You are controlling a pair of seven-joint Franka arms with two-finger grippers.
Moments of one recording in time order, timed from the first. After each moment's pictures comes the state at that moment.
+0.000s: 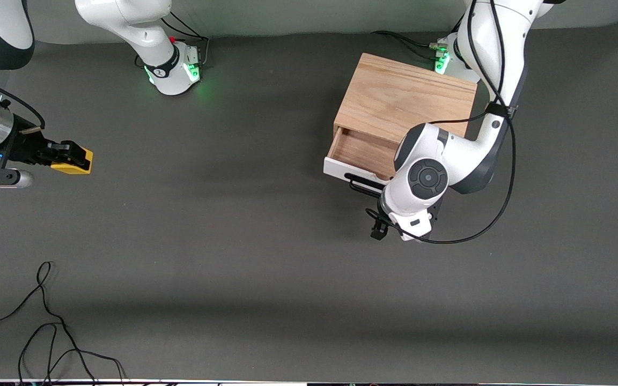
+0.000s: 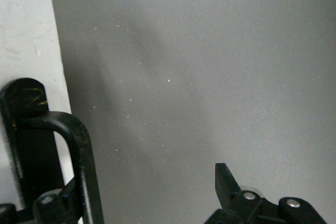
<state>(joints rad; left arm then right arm) -0.48 0.53 -0.03 -1.64 -0.14 2.13 -1.58 0.11 -0.01 -0.09 -1.70 0.03 1.61 0.07</state>
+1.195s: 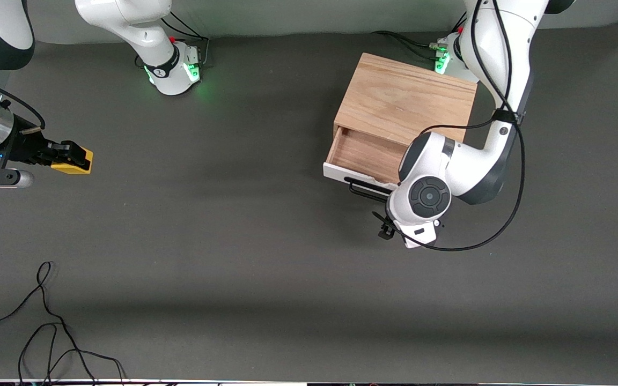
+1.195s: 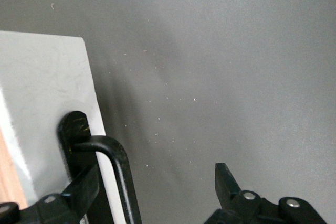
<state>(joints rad) -0.46 0.58 -0.01 -1.51 -0.09 1.90 -1.53 0.11 -0.01 -0.09 -1.70 0.03 1.61 0.07</state>
